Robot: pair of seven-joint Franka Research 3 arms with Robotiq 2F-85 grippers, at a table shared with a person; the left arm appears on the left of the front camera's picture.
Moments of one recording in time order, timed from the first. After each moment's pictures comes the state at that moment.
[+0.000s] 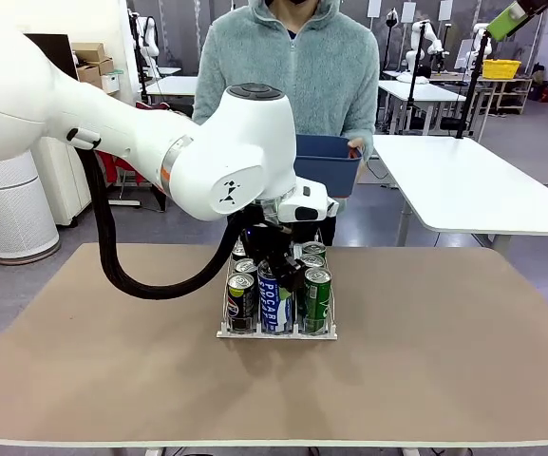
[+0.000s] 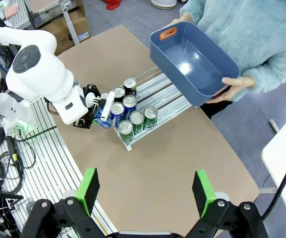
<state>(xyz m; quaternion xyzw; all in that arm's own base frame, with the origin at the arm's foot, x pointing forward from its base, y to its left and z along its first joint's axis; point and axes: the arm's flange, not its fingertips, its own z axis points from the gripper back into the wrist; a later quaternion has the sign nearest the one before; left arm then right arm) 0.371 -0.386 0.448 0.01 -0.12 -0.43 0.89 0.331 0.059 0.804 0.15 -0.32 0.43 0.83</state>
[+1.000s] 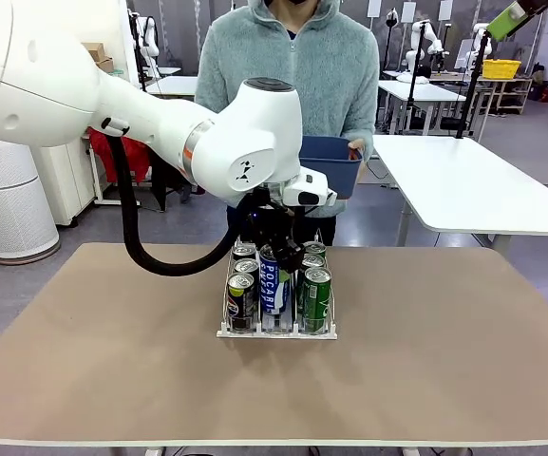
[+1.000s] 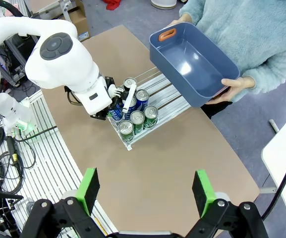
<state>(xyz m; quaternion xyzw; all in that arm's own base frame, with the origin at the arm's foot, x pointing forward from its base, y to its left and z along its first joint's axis) 0.431 -0.393 0.444 0.03 -0.10 -0.44 0.89 0.331 0.059 0.804 0.15 -0.32 0.43 0.83</state>
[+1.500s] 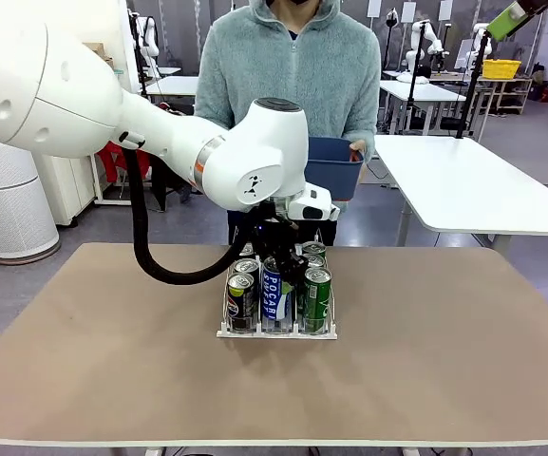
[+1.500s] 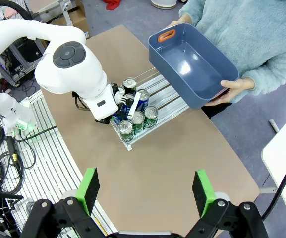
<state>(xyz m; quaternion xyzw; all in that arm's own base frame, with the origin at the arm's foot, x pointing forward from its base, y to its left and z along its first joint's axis) 0.438 -0.403 0.416 0.03 -0.08 -0.45 0.89 0.331 0.059 0.804 0.15 -0.32 0.43 0.83</state>
